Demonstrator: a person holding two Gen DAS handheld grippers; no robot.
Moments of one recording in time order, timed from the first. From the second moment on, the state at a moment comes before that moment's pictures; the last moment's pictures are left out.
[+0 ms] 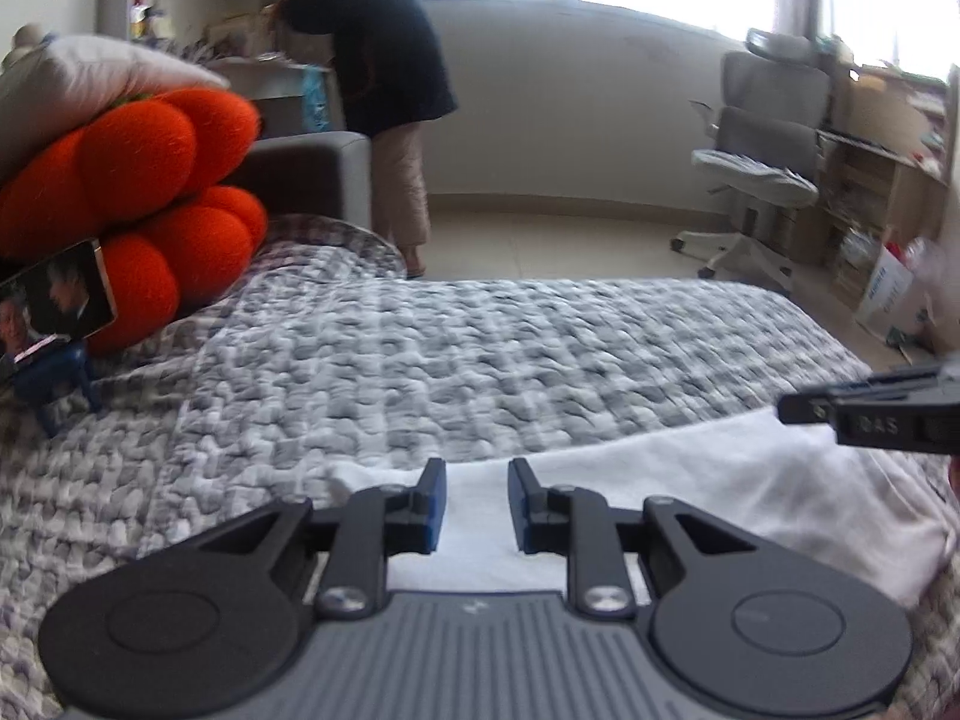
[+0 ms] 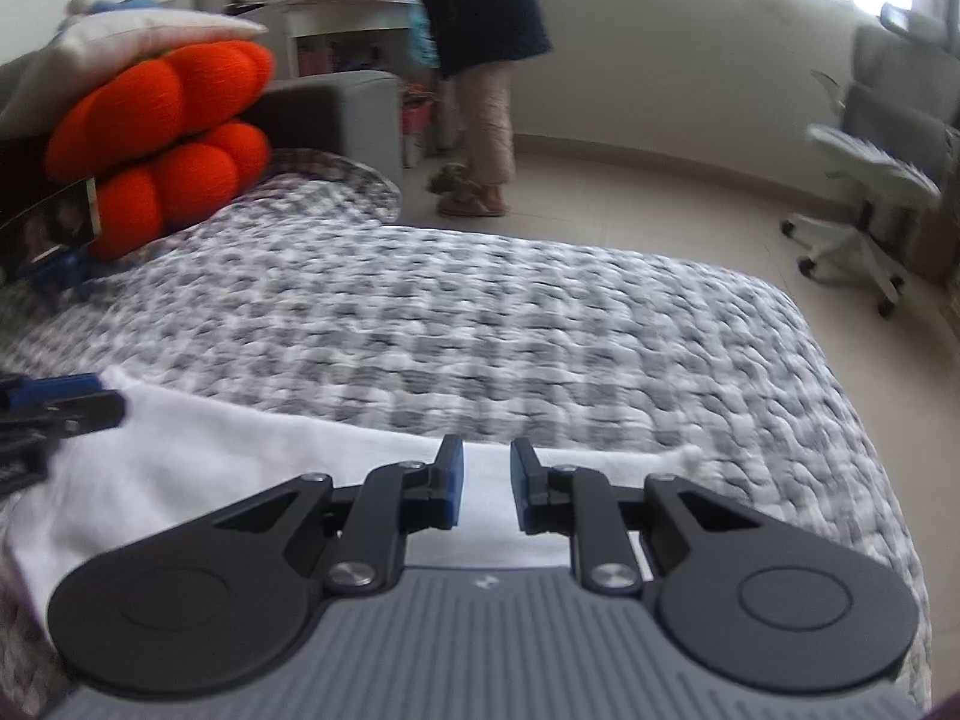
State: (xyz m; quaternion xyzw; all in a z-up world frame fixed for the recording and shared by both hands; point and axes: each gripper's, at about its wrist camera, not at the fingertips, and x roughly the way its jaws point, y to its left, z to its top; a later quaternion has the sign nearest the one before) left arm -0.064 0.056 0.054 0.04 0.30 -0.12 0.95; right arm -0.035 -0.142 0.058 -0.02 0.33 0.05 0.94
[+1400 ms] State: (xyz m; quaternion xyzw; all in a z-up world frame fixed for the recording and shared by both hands) left arm -0.127 -0.038 0.036 0.16 0.31 -0.15 0.92; right arm -0.055 -0.156 0.042 0.04 0.38 0.09 0.92
